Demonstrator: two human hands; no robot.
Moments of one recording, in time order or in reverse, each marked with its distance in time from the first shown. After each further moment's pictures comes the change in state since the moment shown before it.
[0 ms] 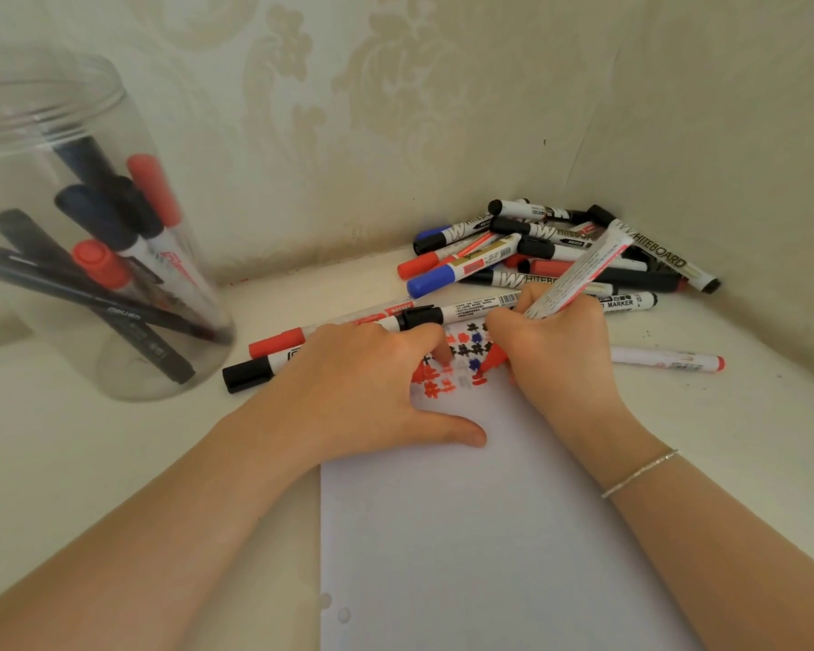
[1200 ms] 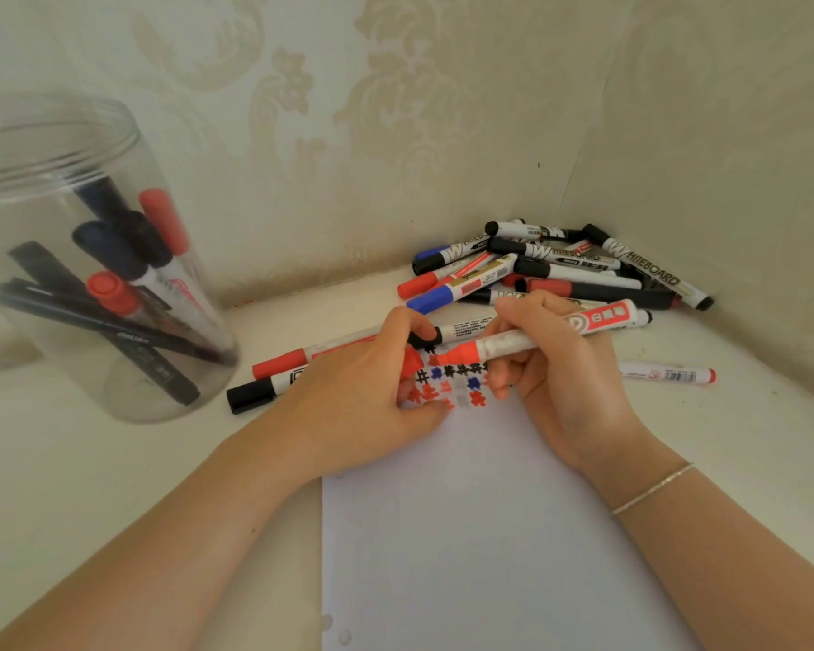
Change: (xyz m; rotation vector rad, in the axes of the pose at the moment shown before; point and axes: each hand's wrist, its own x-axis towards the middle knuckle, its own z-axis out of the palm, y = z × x) left_hand -0.001 -0.011 0.010 -0.397 0.090 -0.045; right_hand -0.003 -0.010 -0.011 0.742 -0.299 0.091
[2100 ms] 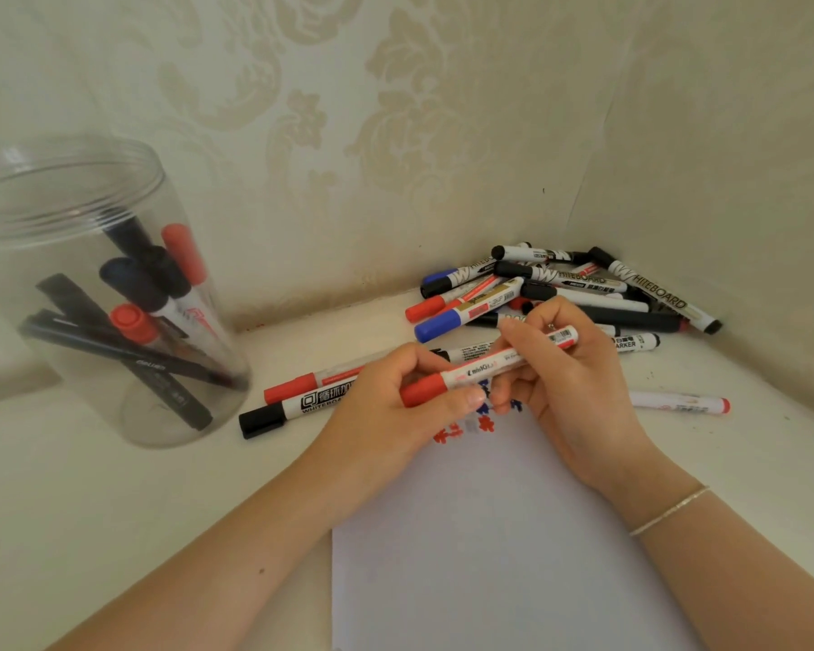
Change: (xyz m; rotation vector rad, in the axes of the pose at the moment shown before) left_hand -0.002 0.020 0.008 -0.838 0.161 -0.162; right_hand 0.006 0.000 -0.006 -0.124 -0.010 -0.086
